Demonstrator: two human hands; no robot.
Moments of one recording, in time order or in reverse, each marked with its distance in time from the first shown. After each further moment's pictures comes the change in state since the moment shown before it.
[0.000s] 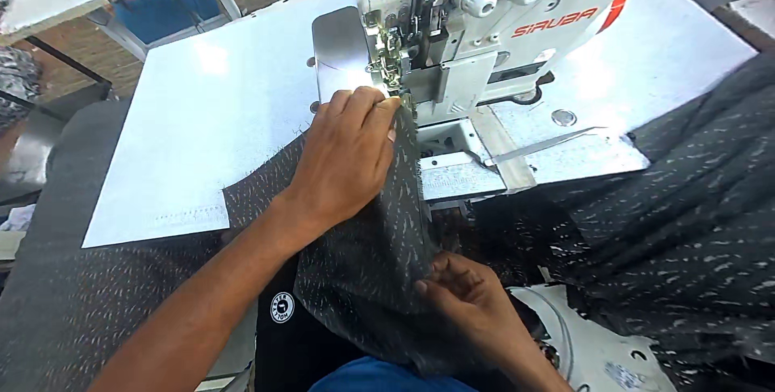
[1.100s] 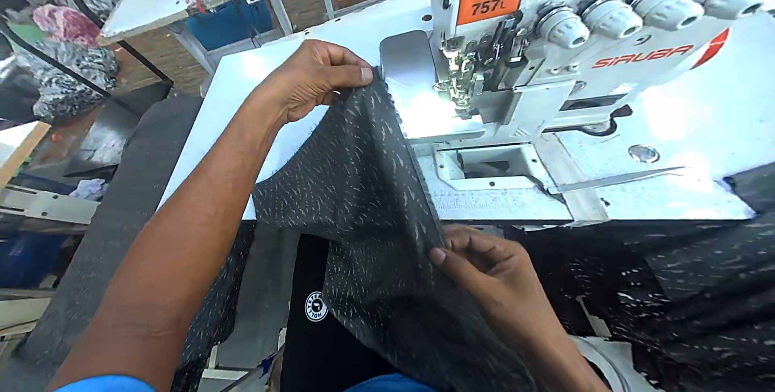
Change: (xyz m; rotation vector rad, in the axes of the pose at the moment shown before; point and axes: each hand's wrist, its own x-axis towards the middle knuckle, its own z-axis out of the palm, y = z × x) left_hand 0.031 -0.134 -0.082 -1.113 -0.218 -0.535; right_hand 0.058 -0.036 0.039 -0.123 -0.013 -0.140
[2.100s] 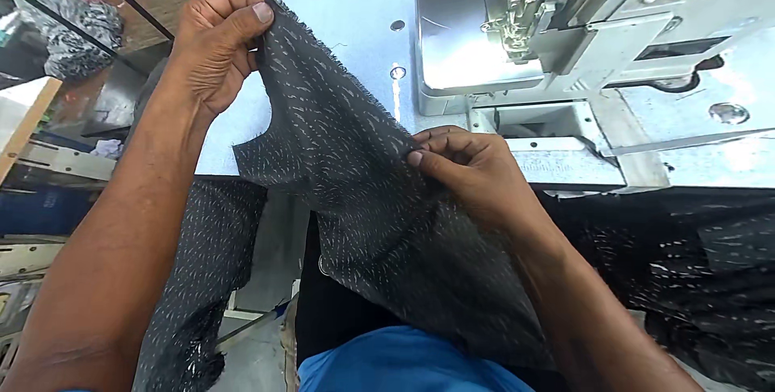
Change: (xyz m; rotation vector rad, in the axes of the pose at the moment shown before) left_hand -0.110 -0.022 -0.067 -0.083 0.302 0.305; right_hand 0.074 -0.015 0.035 -0.082 -0.147 -0.054
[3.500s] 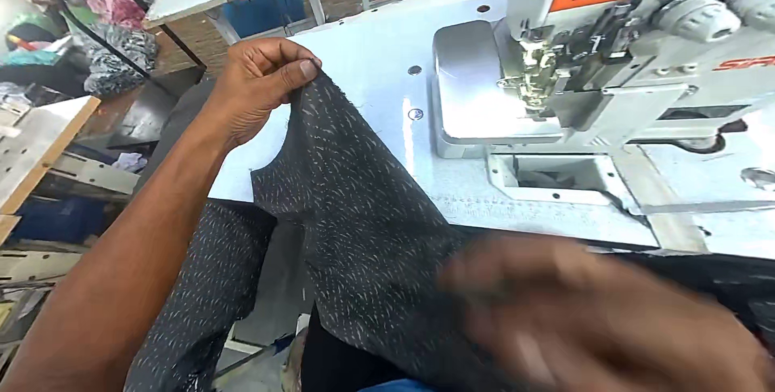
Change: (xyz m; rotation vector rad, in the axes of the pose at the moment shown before) left_hand 0.007 0.011 -0.002 0.191 -0.129 0.097; right_hand -0.052 -0.093 0.003 0.082 -0.288 -0.412
